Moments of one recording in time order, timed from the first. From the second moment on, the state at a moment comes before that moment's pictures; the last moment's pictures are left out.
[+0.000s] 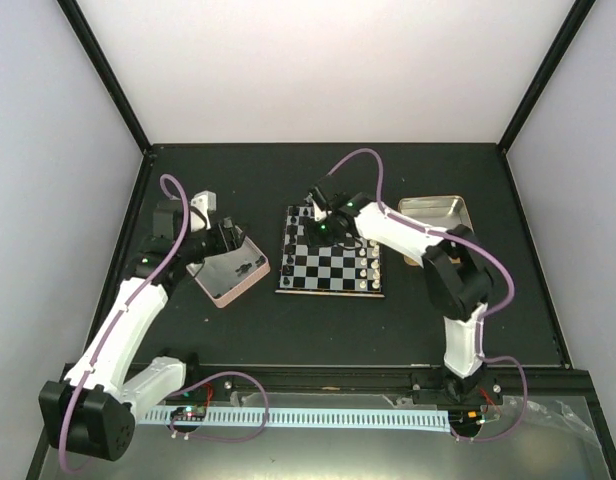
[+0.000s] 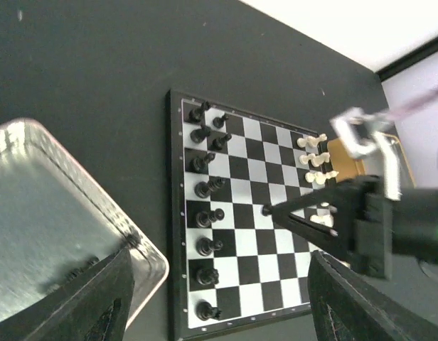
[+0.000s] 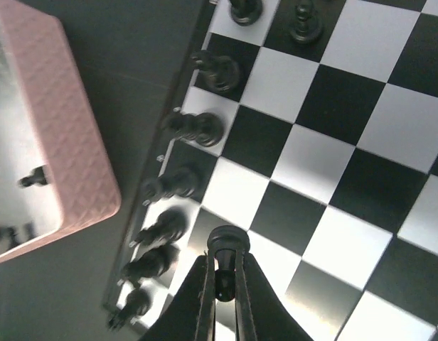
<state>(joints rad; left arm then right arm) -0.16 0.98 0.79 -0.44 0.37 -0.55 0.71 1.89 1.45 -0.59 -0.20 0.48</state>
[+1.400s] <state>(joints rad) -0.16 0.86 0.81 -0.48 0.32 -0.26 0.71 2.34 1.99 -0.89 -0.03 0.45</state>
